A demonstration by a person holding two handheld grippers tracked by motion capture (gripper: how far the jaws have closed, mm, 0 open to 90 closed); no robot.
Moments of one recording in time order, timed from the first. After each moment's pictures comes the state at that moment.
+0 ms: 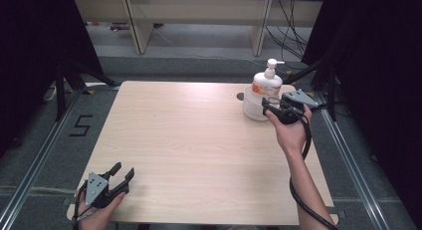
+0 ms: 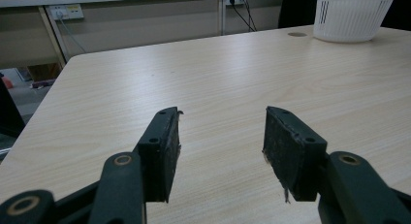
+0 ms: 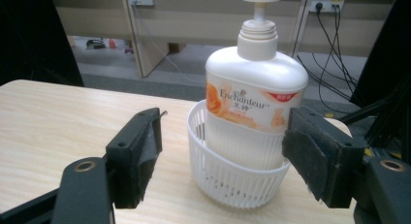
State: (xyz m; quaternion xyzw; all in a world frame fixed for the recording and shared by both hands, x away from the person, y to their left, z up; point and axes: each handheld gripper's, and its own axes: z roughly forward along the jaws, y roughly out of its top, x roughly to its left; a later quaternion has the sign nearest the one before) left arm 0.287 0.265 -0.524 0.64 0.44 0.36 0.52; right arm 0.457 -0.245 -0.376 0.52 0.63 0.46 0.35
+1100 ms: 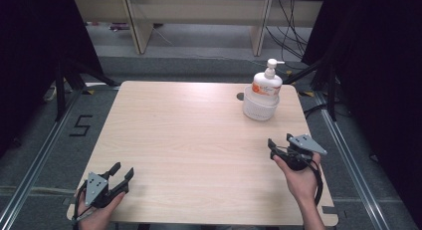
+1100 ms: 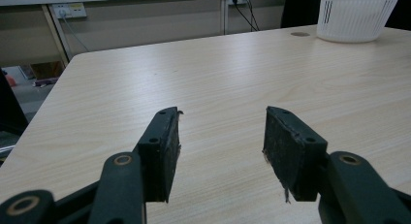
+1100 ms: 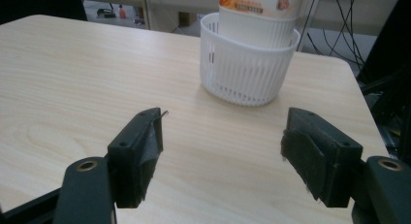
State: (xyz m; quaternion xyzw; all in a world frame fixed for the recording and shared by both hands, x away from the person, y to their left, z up) left arm 0.288 0.265 -0.525 0.63 0.44 0.36 0.52; right arm 0.364 -0.272 -0.444 0.50 0.67 0.43 0.34
